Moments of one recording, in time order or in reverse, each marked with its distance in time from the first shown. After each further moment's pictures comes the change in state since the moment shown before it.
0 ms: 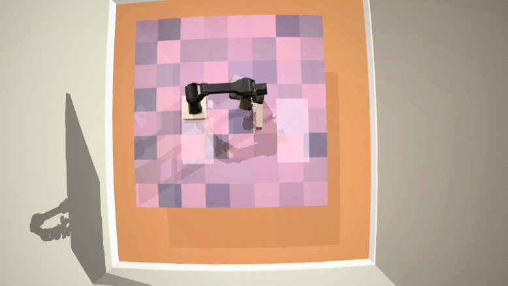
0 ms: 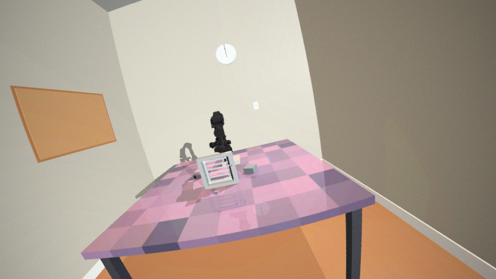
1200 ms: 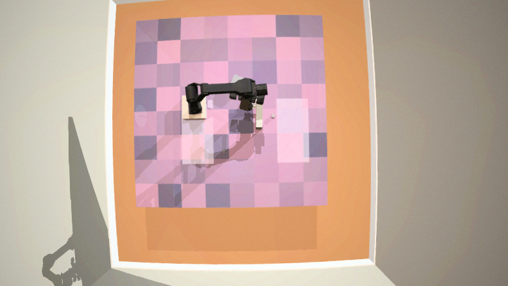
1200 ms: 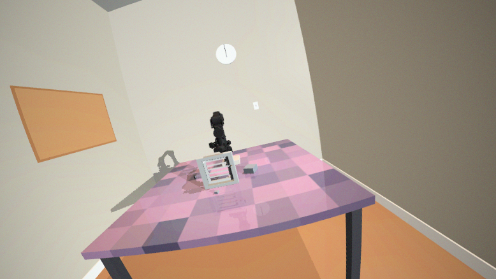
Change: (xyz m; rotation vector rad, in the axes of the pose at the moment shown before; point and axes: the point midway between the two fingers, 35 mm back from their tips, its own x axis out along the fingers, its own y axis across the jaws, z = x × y) arm 0.000 0.003 0.002 0.016 -0.001 0.011
